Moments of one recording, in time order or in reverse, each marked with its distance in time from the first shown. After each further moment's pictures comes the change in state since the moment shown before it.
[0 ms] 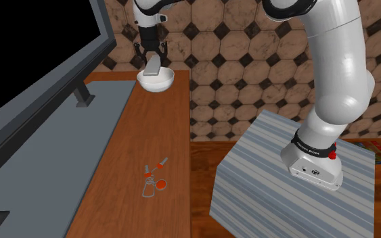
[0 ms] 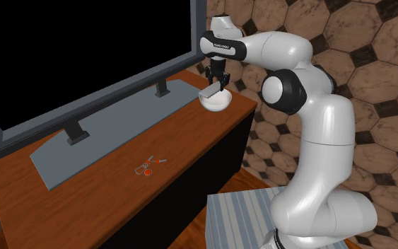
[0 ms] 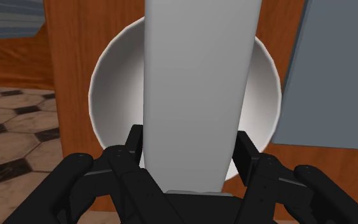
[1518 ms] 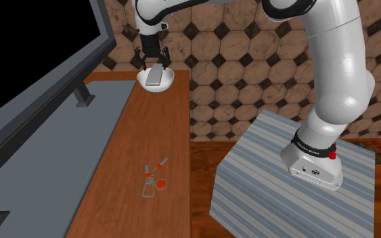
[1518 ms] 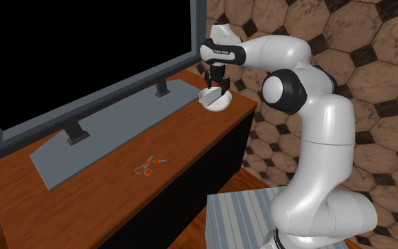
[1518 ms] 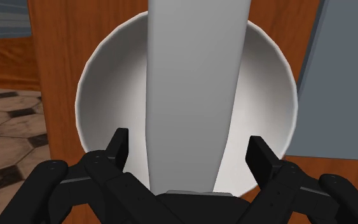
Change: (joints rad) arm -0.008 0.004 -0.003 -0.068 -0.004 0.072 0.005
